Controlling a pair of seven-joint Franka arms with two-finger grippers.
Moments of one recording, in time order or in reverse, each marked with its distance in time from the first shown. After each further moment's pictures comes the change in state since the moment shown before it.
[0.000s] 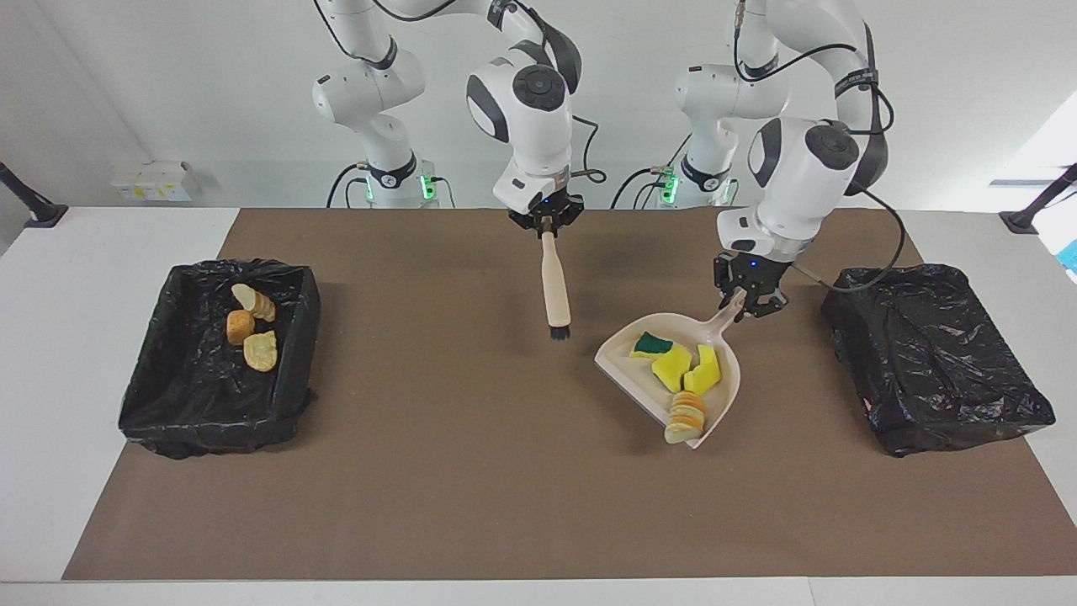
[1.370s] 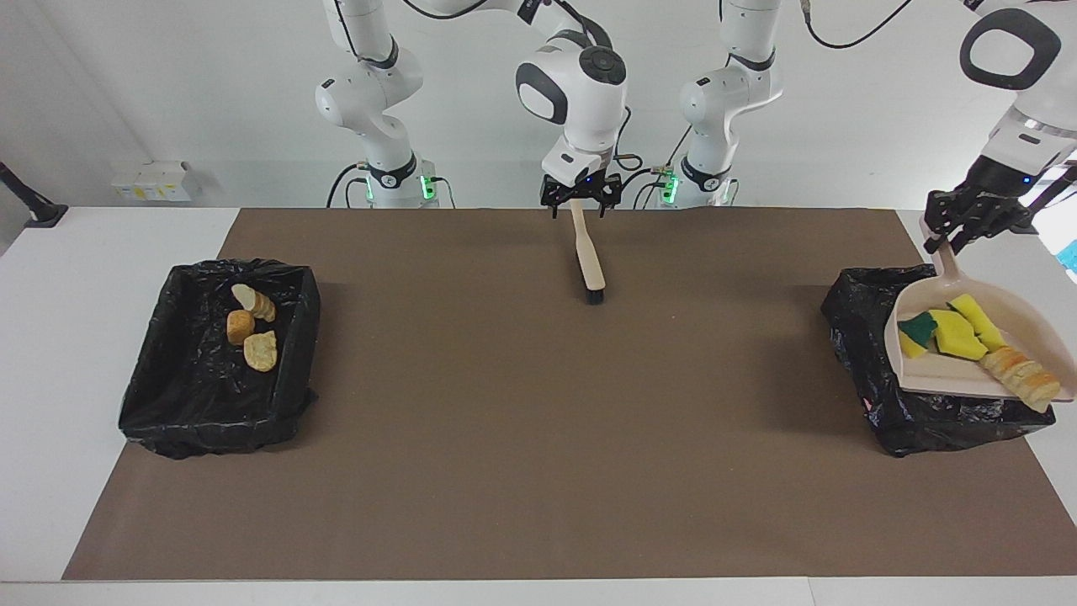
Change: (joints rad) left arm 0.603 -0.050 0.015 0.280 -0.048 -0.328 -0.004; right arm 0.072 0.026 -0.012 0.088 -0.093 -0.063 0.103
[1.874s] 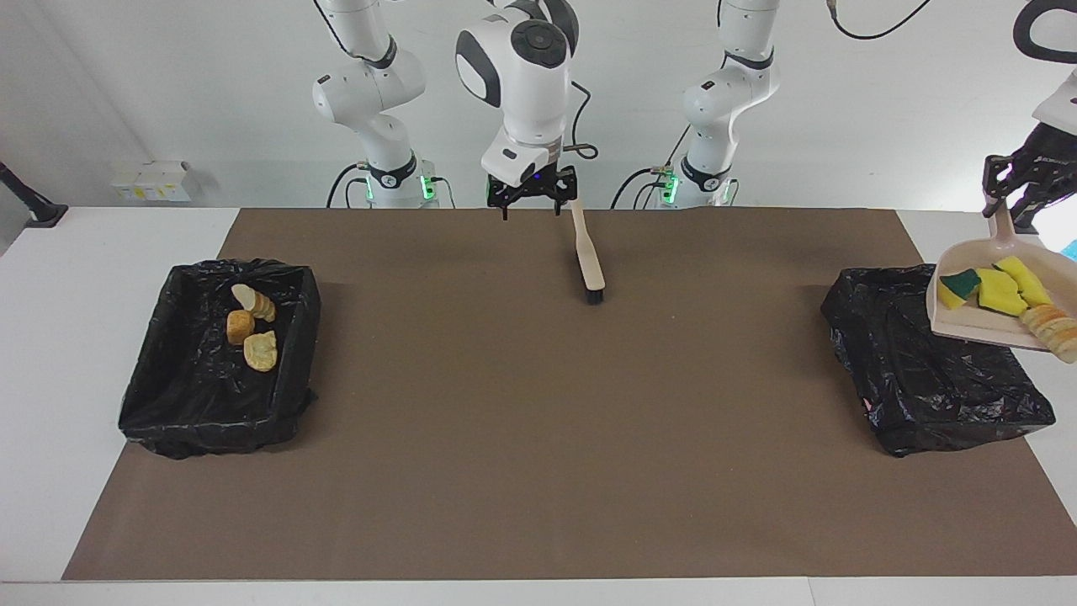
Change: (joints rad) left arm 0.072 0.000 0.093 0.022 0.197 -0.056 0.283; right arm -0.285 -0.045 -0.010 0.159 0.000 -0.252 -0.410
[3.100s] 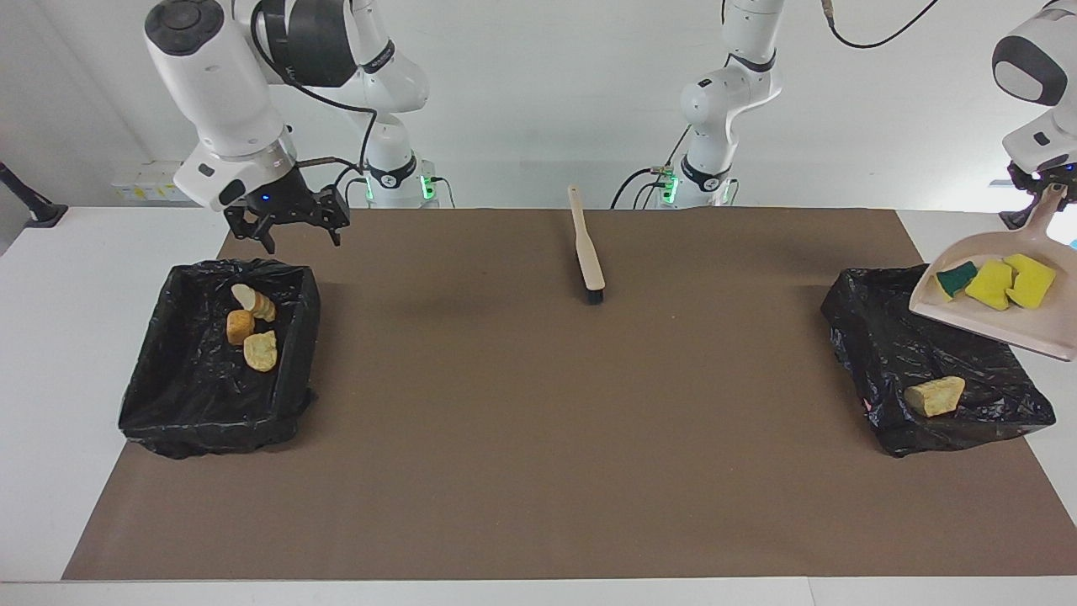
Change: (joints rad) left arm -0.133 0.058 -0.033 0.005 0.570 0.144 0.107; right arm -0.454 -0.004 -0.075 0.146 -0.100 -0.052 -0.351
